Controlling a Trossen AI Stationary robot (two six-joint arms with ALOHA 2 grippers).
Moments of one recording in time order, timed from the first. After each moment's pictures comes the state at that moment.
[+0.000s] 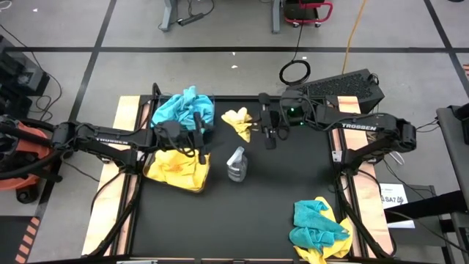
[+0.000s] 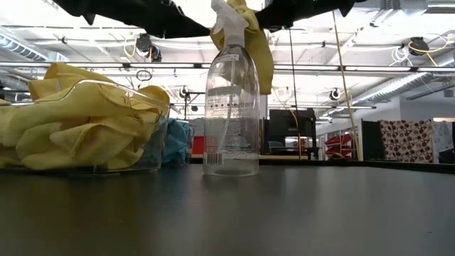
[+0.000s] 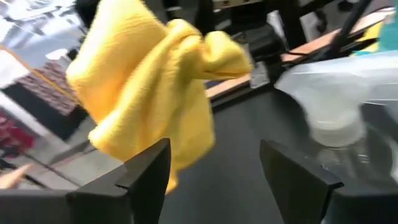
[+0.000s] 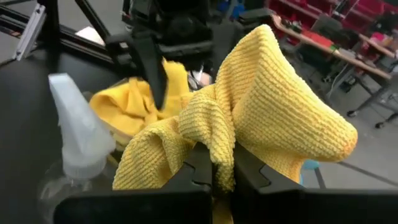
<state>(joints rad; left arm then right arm) 0.06 1.16 0.70 0.32 -0.14 0.53 -0.27 1.35 1.12 -0.08 -0.27 -0.46</state>
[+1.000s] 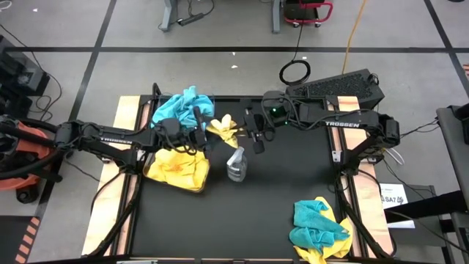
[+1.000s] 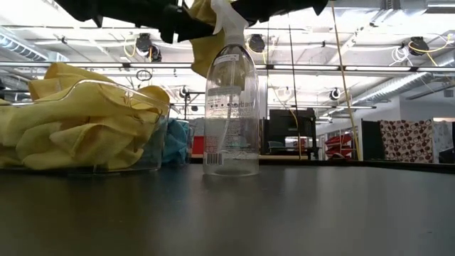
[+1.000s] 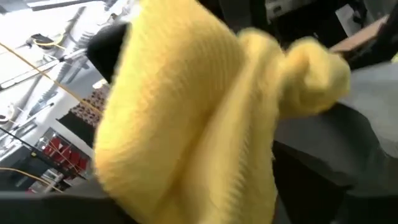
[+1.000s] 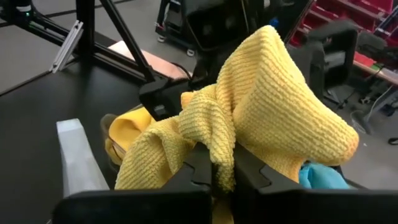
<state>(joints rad) 0.08 1.21 0.70 0.48 -0.20 0.71 -0.22 1.54 1.30 -0.09 -0.37 -0.48</state>
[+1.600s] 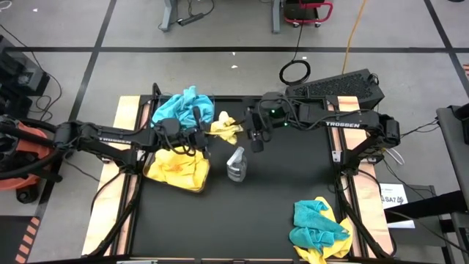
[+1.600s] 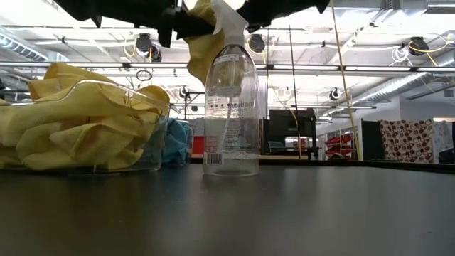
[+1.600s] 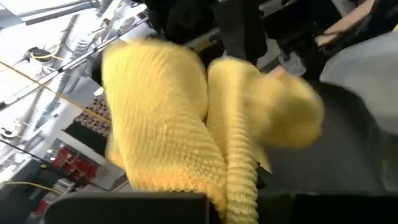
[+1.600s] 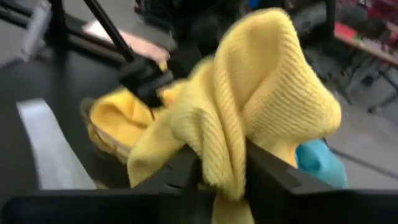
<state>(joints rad) 0.08 1.19 0.70 0.45 -0.19 0.80 -0.22 1.53 1.31 -0.15 -0.24 -0.45</state>
